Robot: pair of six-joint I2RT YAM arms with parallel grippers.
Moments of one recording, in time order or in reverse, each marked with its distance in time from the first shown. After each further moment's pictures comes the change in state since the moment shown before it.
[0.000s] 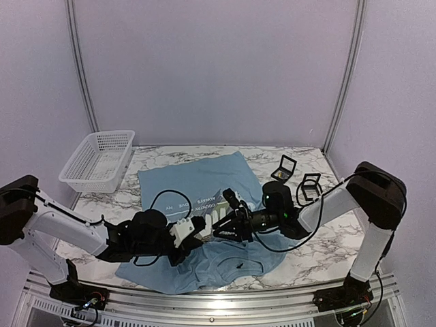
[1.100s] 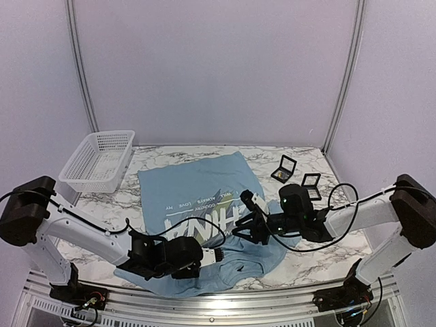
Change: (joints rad) left arm -0.241 0.172 0.254 -0.507 -0.515 0.264; right arm -0.007 -0.332 -0.178 -0.294 0.357 -0.124
